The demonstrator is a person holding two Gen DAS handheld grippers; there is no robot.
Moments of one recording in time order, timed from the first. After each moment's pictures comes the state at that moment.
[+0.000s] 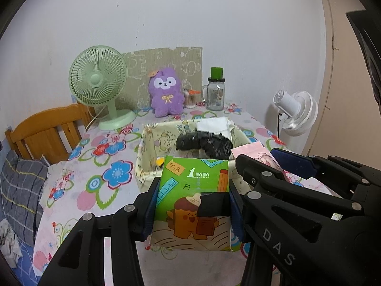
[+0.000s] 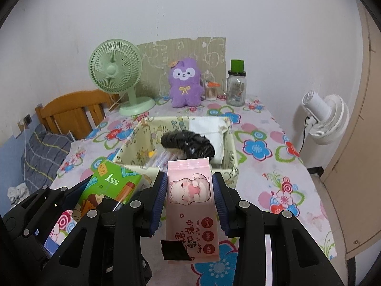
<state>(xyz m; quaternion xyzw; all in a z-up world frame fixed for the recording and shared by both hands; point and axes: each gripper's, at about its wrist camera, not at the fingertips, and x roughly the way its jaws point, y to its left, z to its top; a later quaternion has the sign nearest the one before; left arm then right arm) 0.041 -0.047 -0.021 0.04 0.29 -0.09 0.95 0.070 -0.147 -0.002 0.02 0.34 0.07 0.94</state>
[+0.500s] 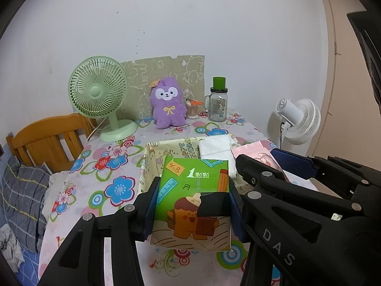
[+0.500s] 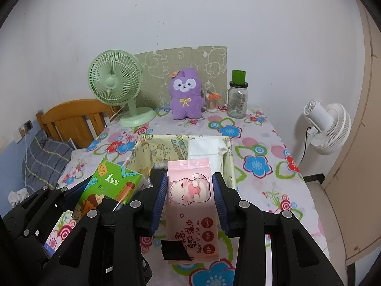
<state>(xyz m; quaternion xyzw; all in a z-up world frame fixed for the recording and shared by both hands) 0.062 -0.048 -0.001 0.04 0.28 -0.08 0.96 0.094 -0.150 0.018 0.02 0.33 0.07 0.94</state>
